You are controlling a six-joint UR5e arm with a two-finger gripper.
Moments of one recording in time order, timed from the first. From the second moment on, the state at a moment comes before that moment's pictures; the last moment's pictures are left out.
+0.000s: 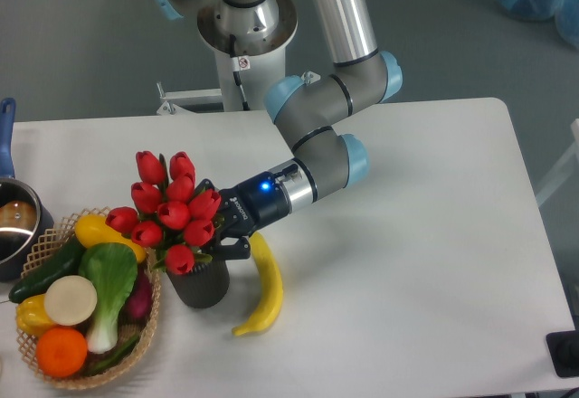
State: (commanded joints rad) arm 2.52 -2.04 -1.96 -0.91 -0.09 1.79
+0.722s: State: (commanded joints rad) arm 2.53 -2.04 -1.98 -0.91 -0.09 1.80
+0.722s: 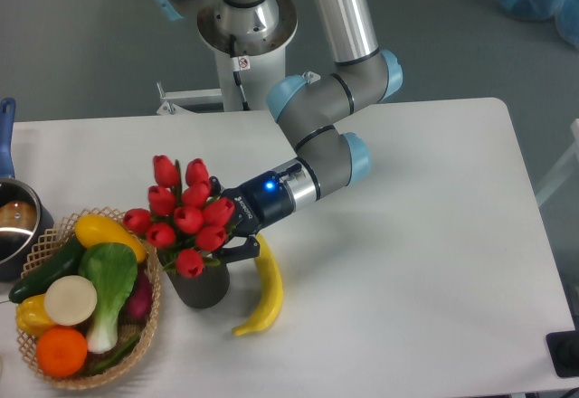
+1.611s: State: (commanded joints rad) arm 2.57 -1.99 -2.00 -0.91 0.01 1.83
